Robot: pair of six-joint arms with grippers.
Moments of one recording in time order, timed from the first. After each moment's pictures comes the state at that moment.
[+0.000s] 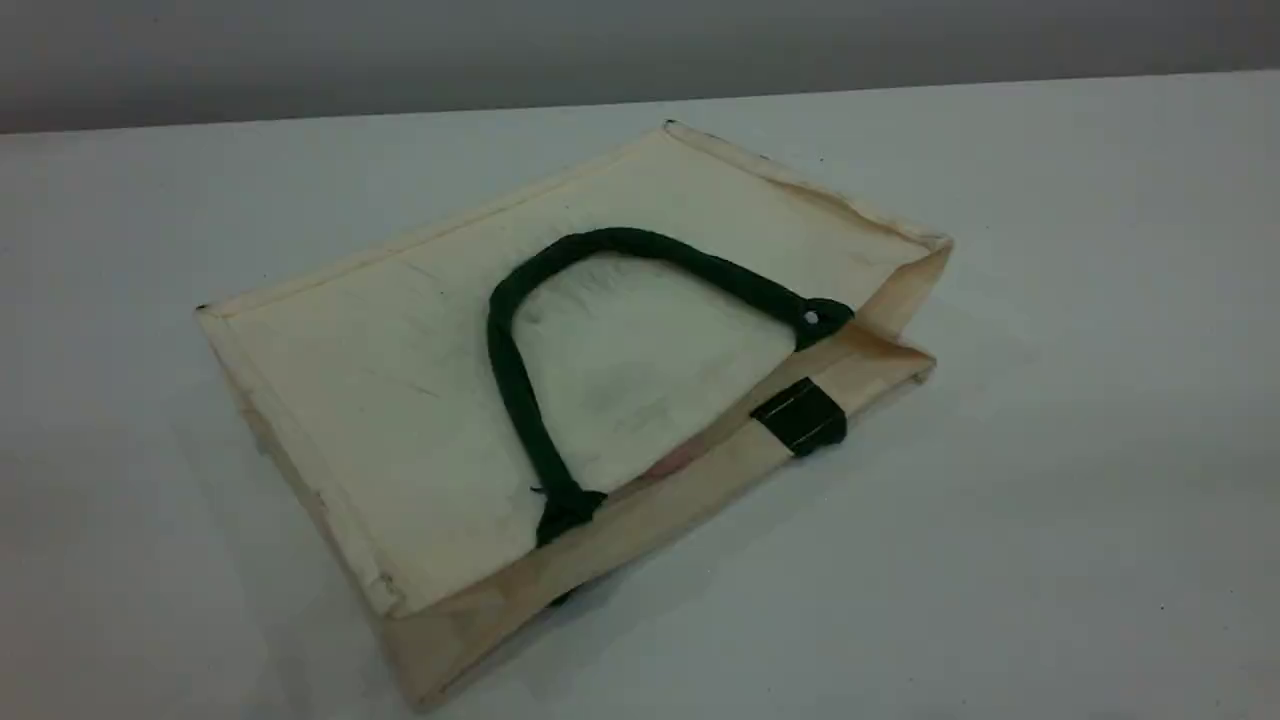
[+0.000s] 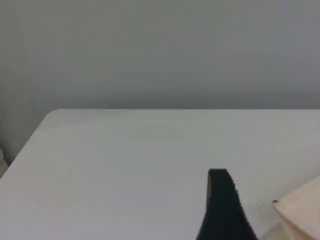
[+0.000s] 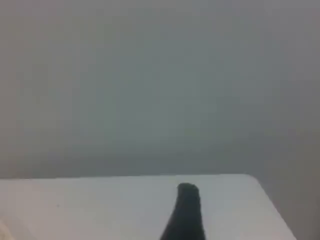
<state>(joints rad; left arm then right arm) 0.10 0.16 0.00 0.03 0.07 0.02 -0.06 0.00 0.00 0.68 0.13 -0.66</state>
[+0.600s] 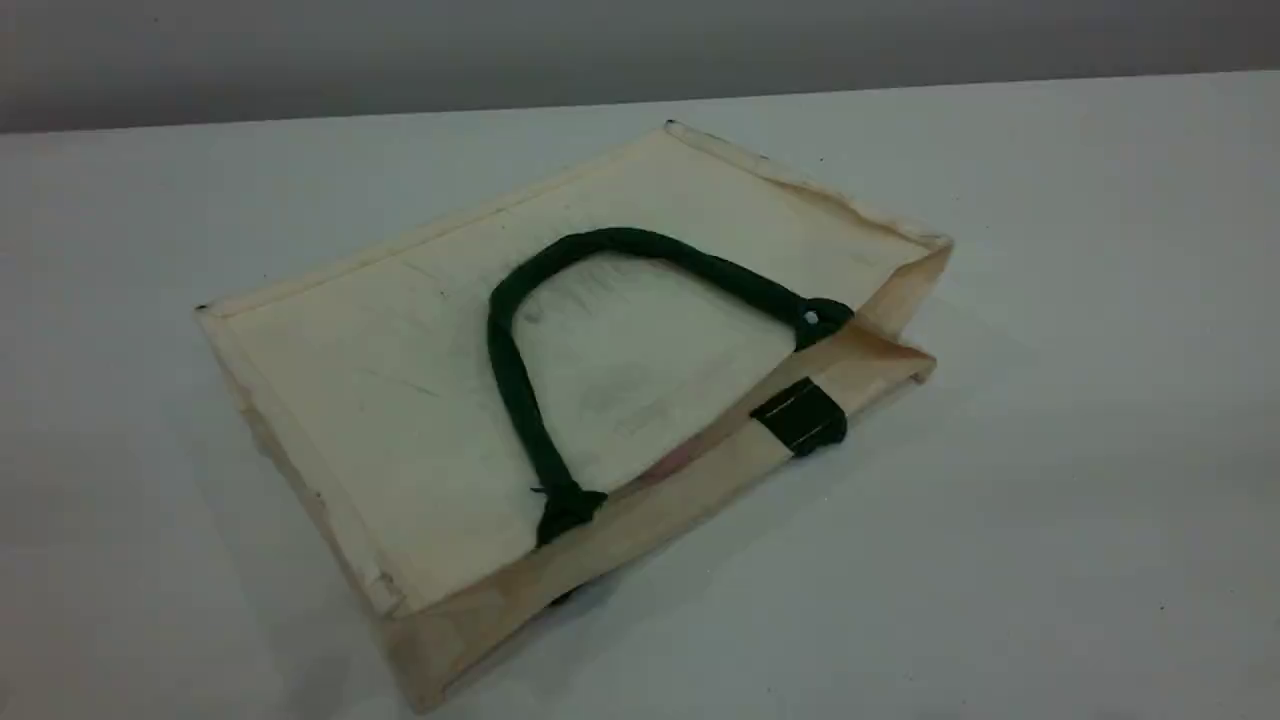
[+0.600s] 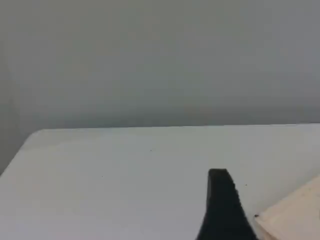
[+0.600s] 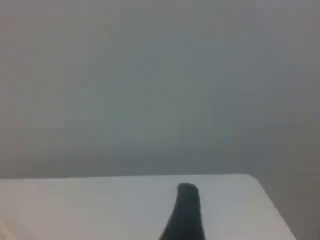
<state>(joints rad) 0.04 0.11 0.00 0.03 0.07 0.02 -0.06 0.00 0.00 0.68 0.13 -0.66</state>
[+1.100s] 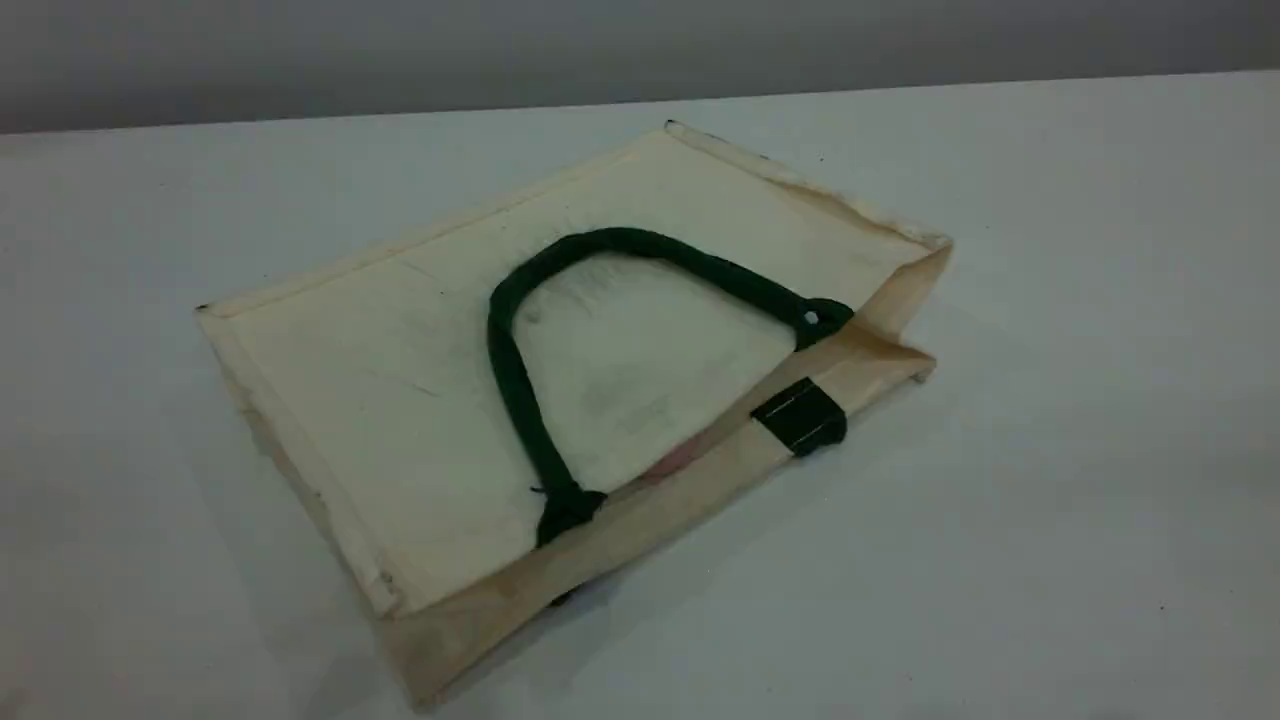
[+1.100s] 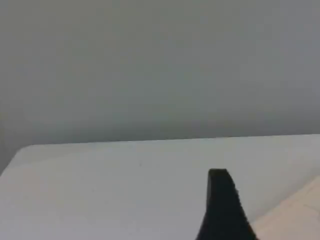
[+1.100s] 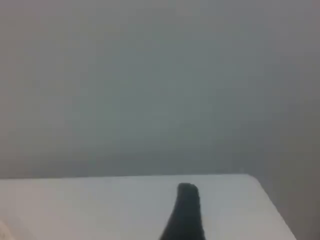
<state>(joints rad) 0.01 0.07 0.00 0.03 0.07 0.02 -0.06 0.00 0.00 0.68 0.12 -0.66</state>
